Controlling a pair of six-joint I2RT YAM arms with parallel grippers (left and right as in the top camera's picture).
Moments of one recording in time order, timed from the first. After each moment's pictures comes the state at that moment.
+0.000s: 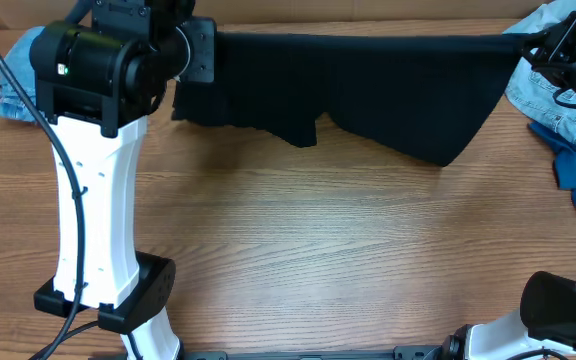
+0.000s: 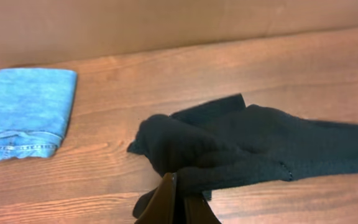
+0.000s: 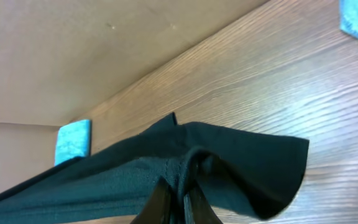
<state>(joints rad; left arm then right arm) -0.29 1.94 2.73 -1.61 -0.12 -0.14 -0.32 1.74 2.20 -1.35 -0.56 0.30</state>
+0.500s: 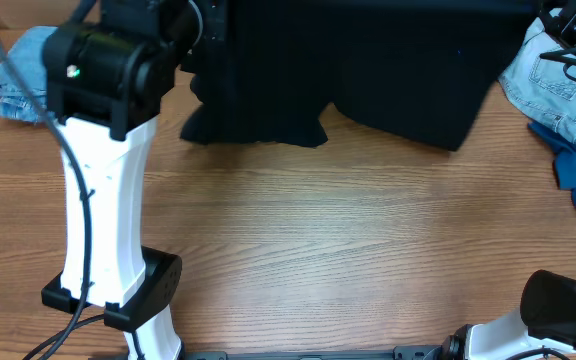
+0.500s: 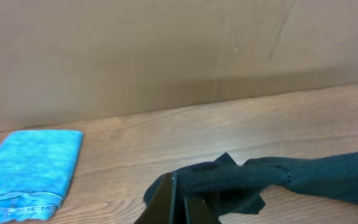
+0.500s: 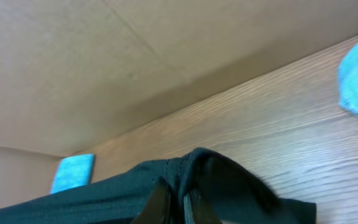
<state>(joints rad) -0.31 1.97 2.81 -1.42 -0.18 -0.10 -0.32 1.74 2.22 -1.13 -0.57 0.34</state>
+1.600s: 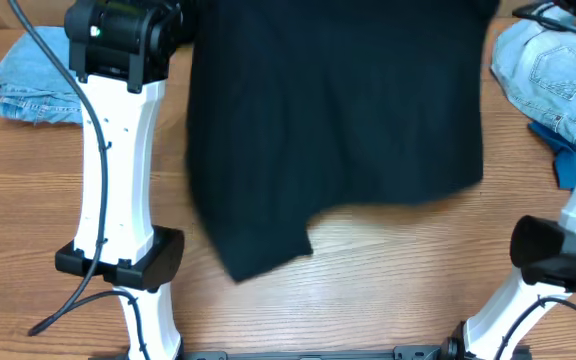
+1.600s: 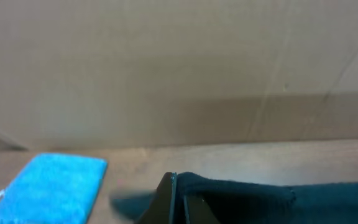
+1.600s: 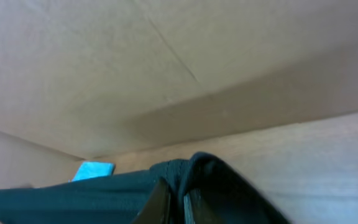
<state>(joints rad) -0.25 2.08 2.81 -1.17 -0.27 -0.07 -0.23 2.02 2.55 -1.00 -0.63 0.38</state>
